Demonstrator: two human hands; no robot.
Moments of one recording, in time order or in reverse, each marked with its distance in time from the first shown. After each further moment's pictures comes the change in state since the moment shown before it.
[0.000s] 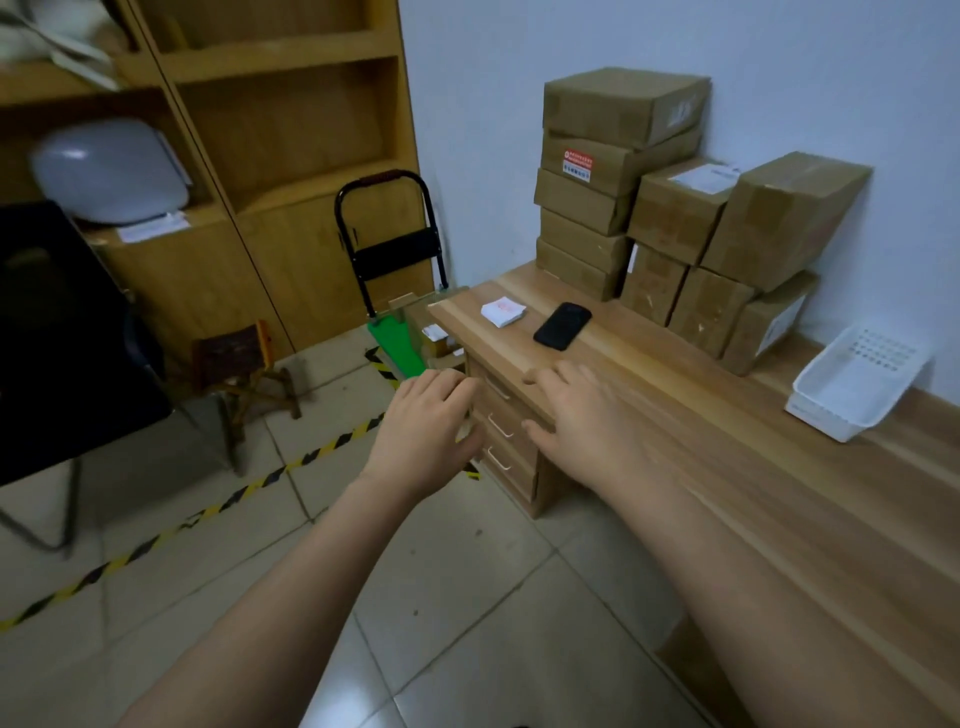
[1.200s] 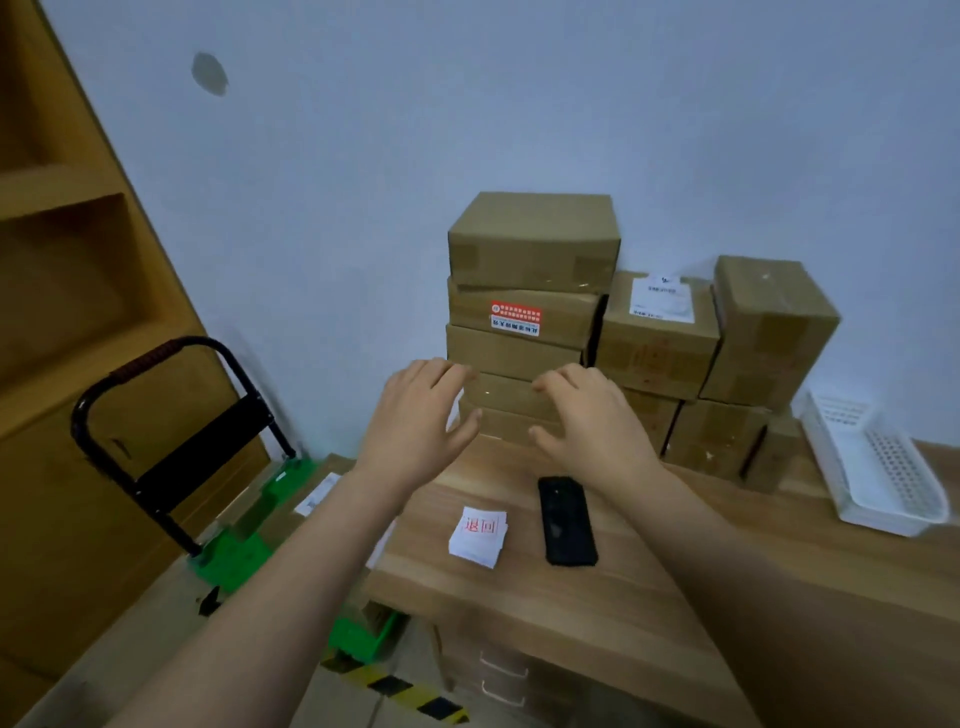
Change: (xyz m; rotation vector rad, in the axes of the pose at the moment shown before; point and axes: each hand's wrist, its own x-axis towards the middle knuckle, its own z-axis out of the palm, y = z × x) left_hand 0.455 -0.250 0.155 -0.326 0.051 0.421; right_hand 0.409 0.074 0.033 -0.236 0.247 0.506
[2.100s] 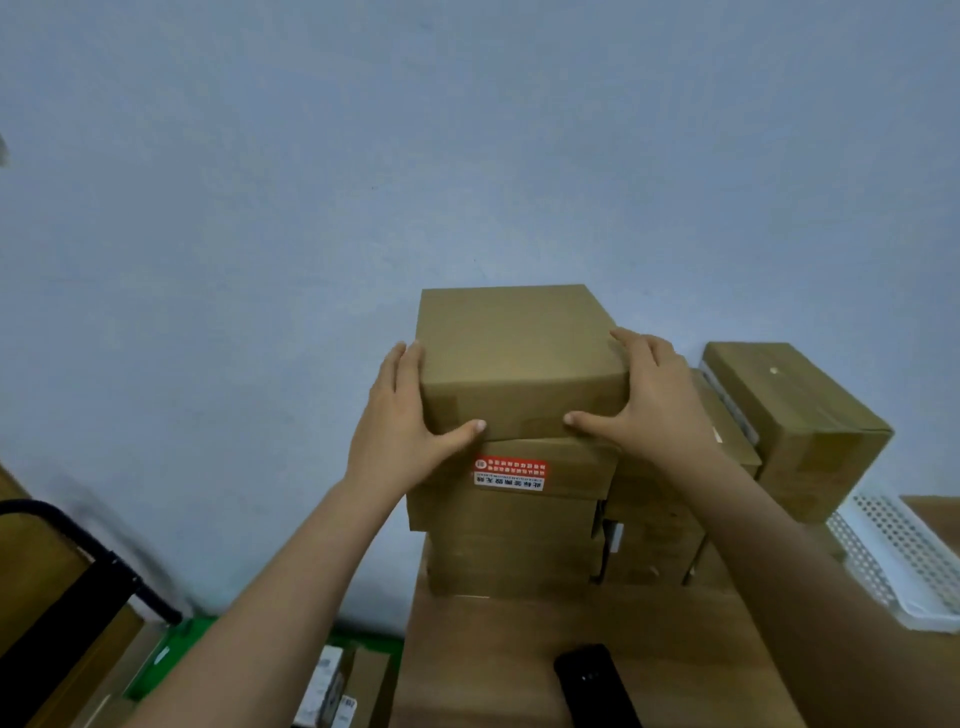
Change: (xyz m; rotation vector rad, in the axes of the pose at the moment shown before) left_hand 0.246 -0.106 0.086 -0.406 -0.134 -0.135; right_hand 0.220 0.106 -0.002 0.064 0.156 0.555
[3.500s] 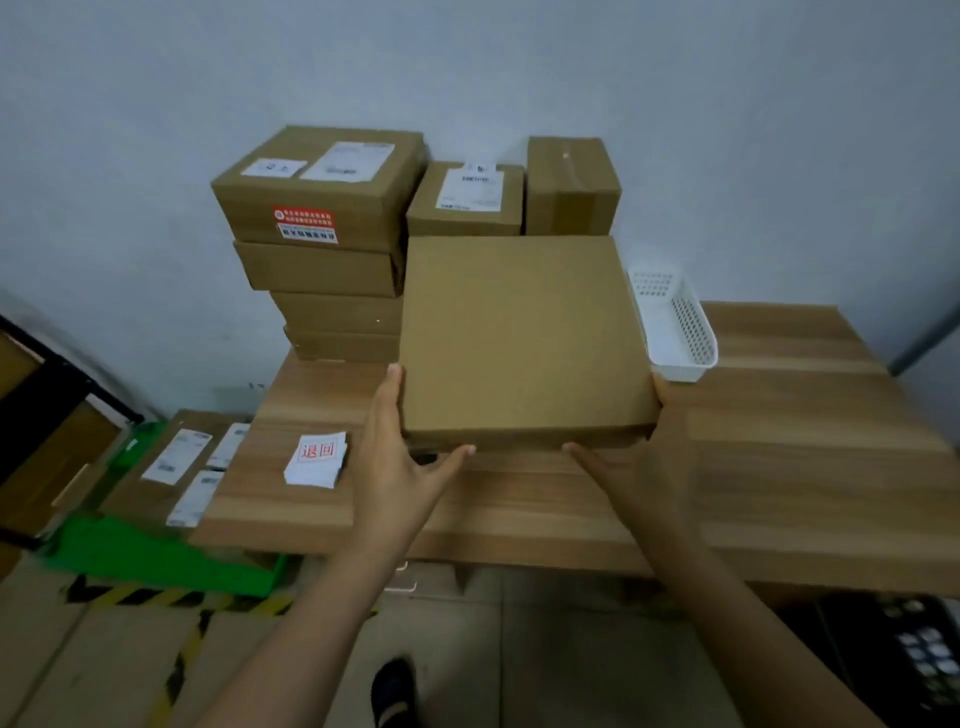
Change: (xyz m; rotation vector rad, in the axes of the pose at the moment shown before) left_hand -0.349 0.213 0.170 -0.369 0.077 -0.162; right_hand -0.333 0.281 -0.079 0.548 0.092 0.258
